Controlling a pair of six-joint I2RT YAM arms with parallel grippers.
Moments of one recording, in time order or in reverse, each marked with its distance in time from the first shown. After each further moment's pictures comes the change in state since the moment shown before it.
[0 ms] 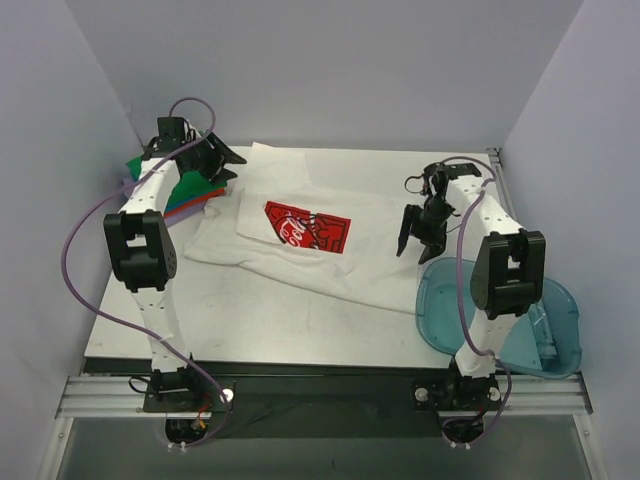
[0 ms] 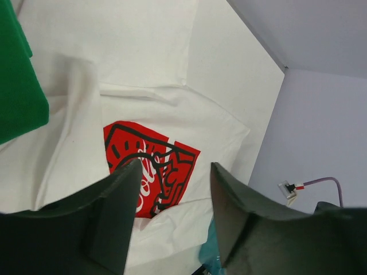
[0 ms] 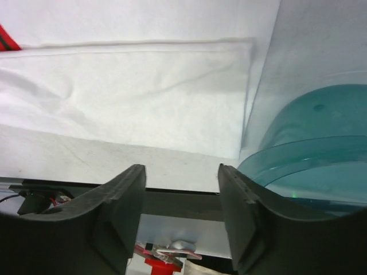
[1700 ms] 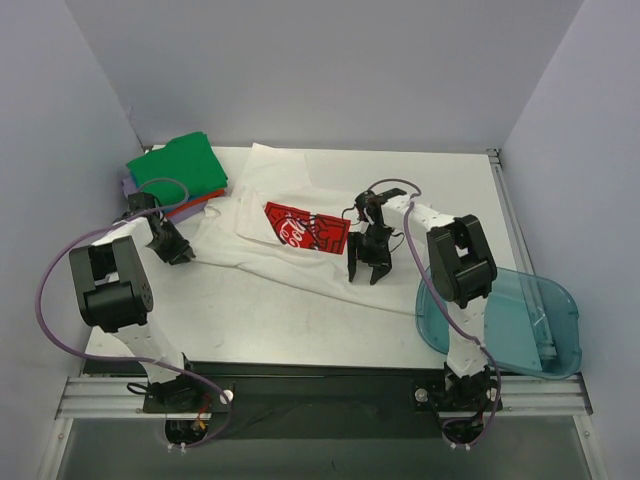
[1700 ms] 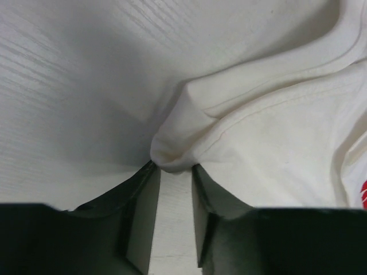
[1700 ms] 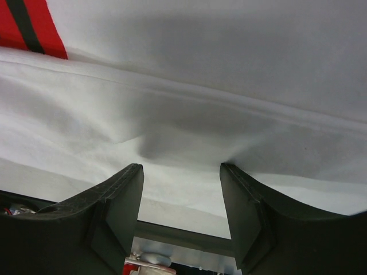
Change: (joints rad) left arm 0.215 -0.350 -0.796 0.018 -0.434 0.330; right arm 0.327 0.210 -0.024 0.241 -0.021 0.060
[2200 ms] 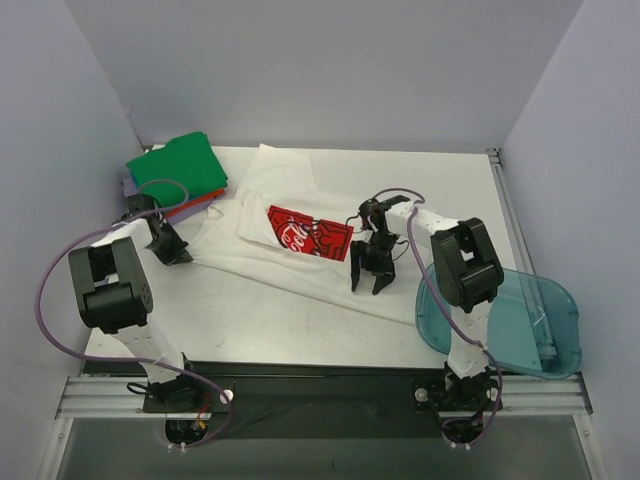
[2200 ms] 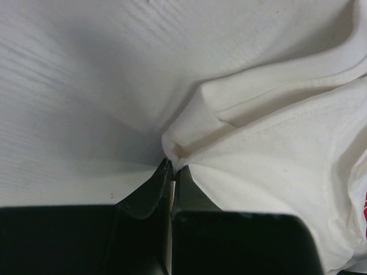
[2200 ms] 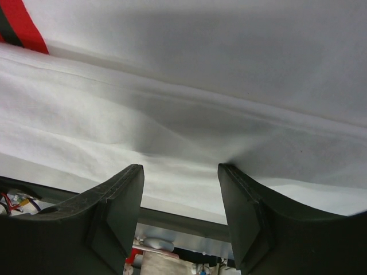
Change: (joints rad) left arm 0.004 0.008 0.000 0.013 -0.002 0.016; right arm 0.002 -0.046 -0.100 0.011 -0.036 0.012
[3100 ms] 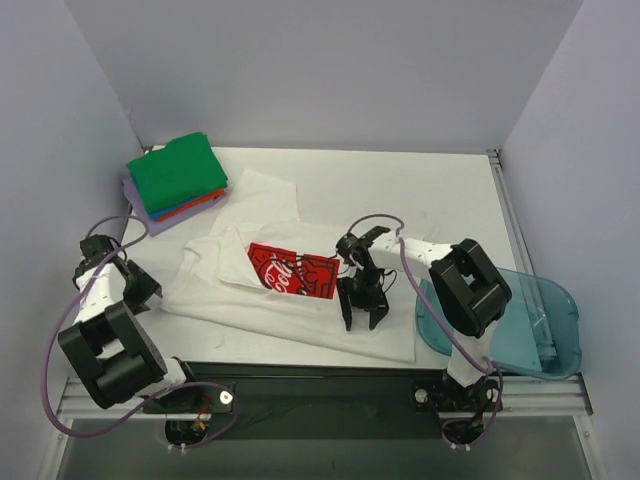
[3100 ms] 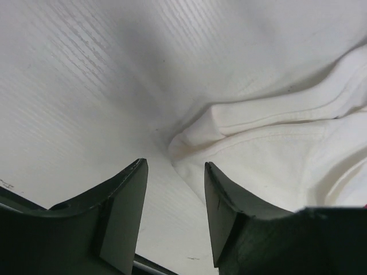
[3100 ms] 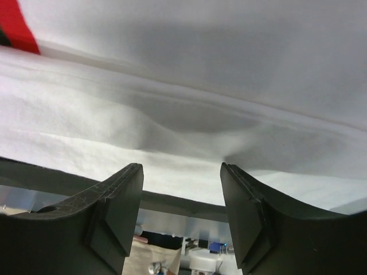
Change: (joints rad) left arm 0.286 -0.430 -0.307 -0.203 -0.116 0.089; right arm 0.240 -0.167 -0.242 0.004 0.016 0.066
